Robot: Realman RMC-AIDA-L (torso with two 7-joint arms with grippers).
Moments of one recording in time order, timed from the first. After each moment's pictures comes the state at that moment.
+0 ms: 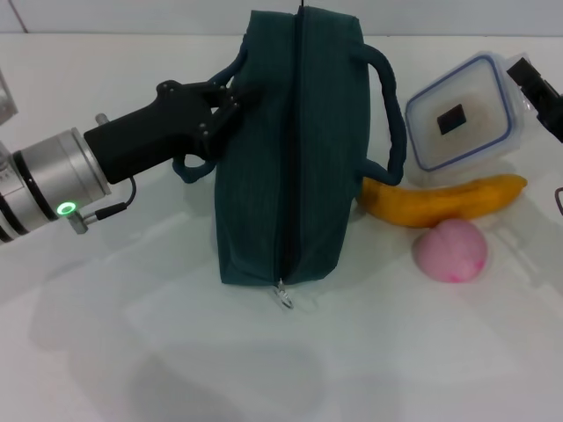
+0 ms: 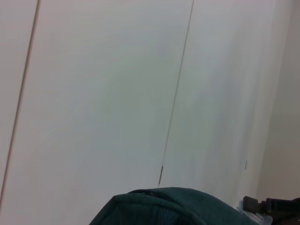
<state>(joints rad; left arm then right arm) -0.50 -2.08 0.94 0.47 1.39 1.44 -1.13 0.54 2.02 -0.23 0.09 -1.52 -1.46 1.09</state>
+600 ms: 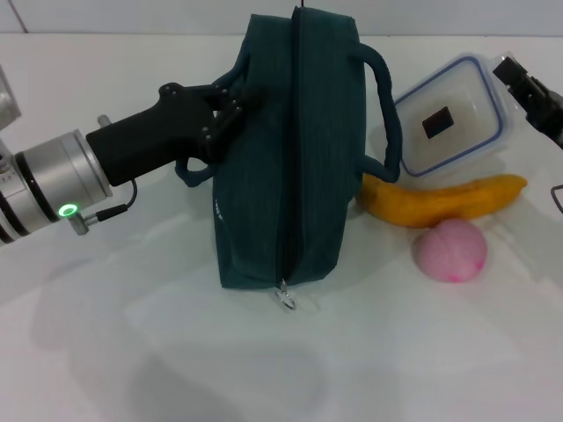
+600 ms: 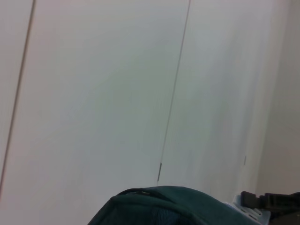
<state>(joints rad) -0.50 -2.08 0.95 0.47 1.39 1.43 -1.12 0.56 2.02 -0.30 0.04 -1.53 -1.47 1.10</state>
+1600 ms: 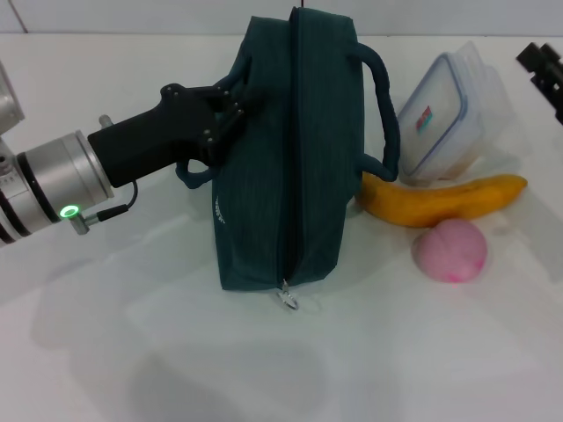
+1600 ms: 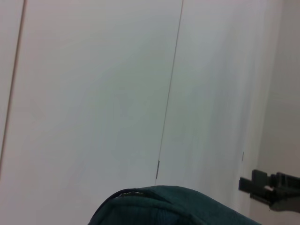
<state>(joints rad) -0.50 -2.08 0.95 0.46 1.40 1.43 -1.09 0.53 2.02 -0.32 -0.04 -1.49 -1.55 1.03</state>
